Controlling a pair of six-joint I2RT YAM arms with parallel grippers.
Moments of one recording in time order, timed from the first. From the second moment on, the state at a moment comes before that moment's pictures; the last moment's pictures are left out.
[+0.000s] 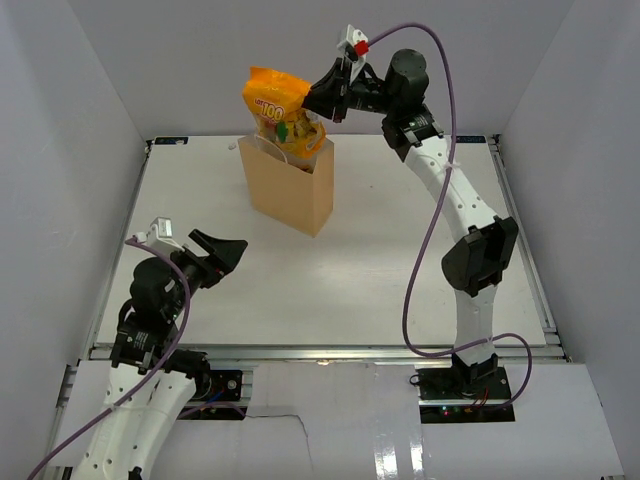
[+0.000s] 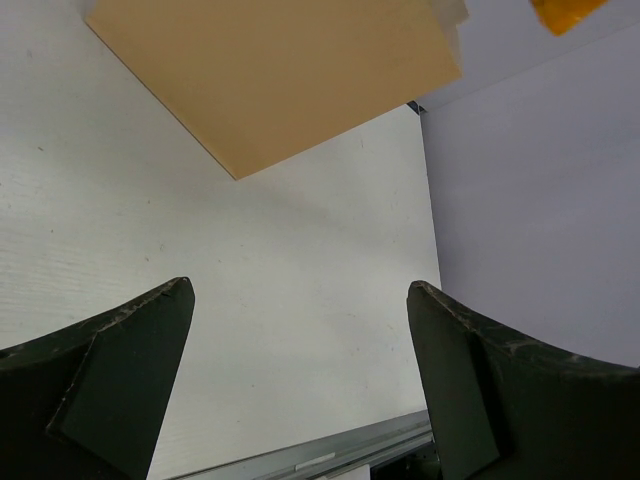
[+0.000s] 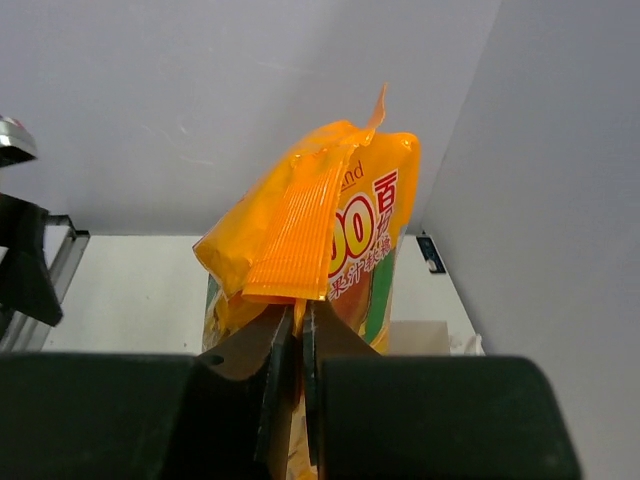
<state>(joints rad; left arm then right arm) -0.24 0.43 0.66 -0.45 0.12 -0.86 0.47 2.02 2.23 0.13 -1.01 0.13</state>
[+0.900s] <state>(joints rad) -0.24 0.46 0.66 -0.45 0.11 -0.85 0.50 2.08 2.21 0.07 -0.83 -0.04</state>
